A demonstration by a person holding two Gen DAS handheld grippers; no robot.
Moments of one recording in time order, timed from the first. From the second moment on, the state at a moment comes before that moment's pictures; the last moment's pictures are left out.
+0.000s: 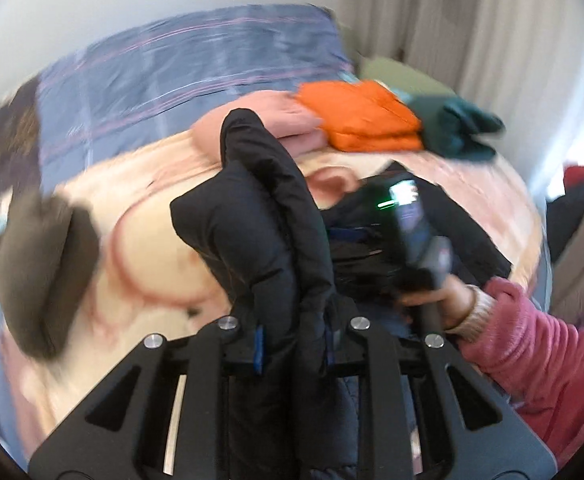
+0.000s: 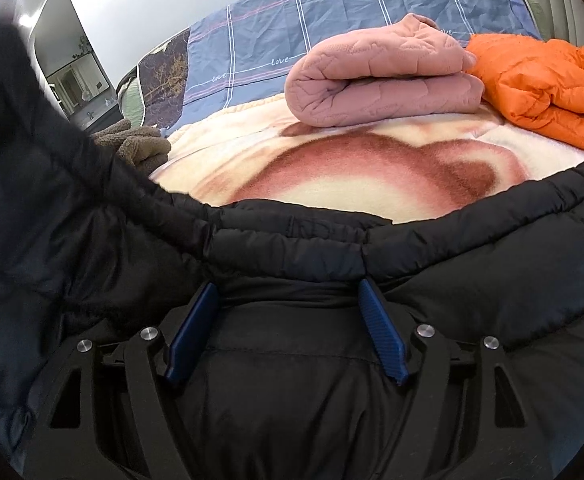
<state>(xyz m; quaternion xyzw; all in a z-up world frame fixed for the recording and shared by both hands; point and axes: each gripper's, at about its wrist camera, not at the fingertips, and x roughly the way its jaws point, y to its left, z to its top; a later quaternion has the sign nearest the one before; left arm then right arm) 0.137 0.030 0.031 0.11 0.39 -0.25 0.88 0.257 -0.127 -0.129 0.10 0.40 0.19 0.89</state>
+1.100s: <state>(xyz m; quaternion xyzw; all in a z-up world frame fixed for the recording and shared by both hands) 0.163 -0.169 0.031 0.10 0.43 -0.31 0.84 0.196 -0.213 -0.142 0.30 0.49 0.30 0.76</state>
